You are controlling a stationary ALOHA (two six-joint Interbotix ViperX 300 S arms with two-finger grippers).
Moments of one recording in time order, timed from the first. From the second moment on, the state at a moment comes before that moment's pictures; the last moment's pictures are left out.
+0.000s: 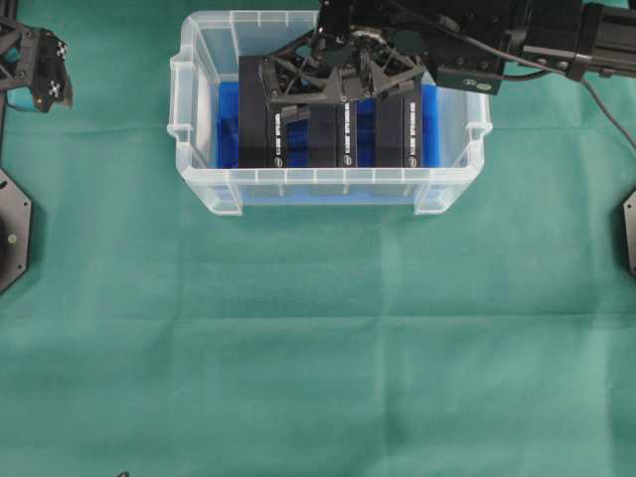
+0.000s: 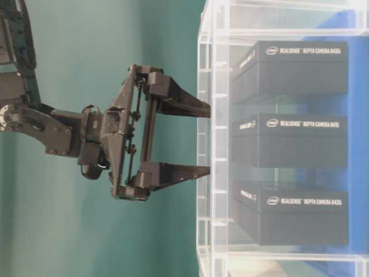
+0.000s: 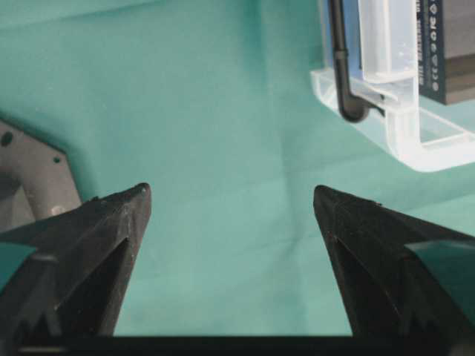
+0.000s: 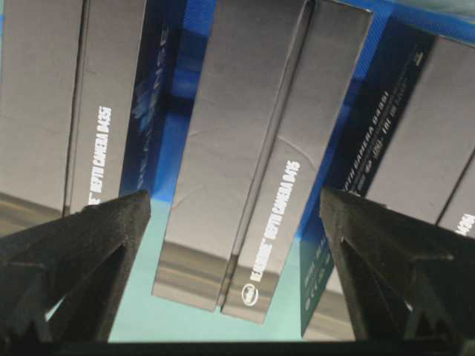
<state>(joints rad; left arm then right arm) 0.33 -0.63 0.44 0.10 1.43 -1.09 -0.24 0.30 -0.20 -0.09 1.23 1.27</state>
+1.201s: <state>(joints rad) 0.34 -0.63 0.44 0.10 1.43 -1.09 -0.25 0.35 -0.09 -0.09 1.09 1.29</state>
